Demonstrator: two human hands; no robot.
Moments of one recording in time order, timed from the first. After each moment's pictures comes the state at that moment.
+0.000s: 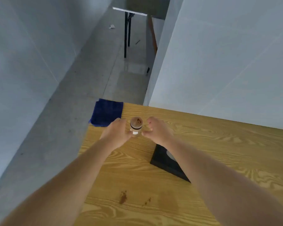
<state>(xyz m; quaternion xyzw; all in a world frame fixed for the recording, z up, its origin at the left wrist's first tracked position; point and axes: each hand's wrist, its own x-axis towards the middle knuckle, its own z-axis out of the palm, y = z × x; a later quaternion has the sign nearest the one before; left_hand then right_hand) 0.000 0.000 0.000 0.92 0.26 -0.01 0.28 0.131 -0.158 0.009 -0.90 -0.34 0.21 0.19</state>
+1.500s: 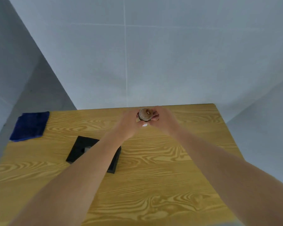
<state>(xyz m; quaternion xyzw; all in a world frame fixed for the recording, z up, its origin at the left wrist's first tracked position) 0.209 -0.357 0.086 0.92 0.10 0.02 0.38 0.294 -0.523 0.091 -0.90 -0.26 0.15 0.33</state>
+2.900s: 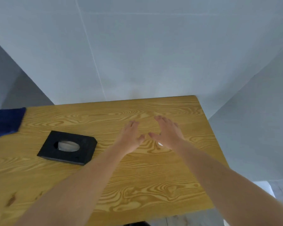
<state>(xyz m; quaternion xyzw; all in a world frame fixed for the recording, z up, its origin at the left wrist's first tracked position) 0.210 -0.495 0.015 0.94 0.12 -0.10 0.30 0.290 -0.674 0.042 -0.95 -0.25 0.14 0.14</state>
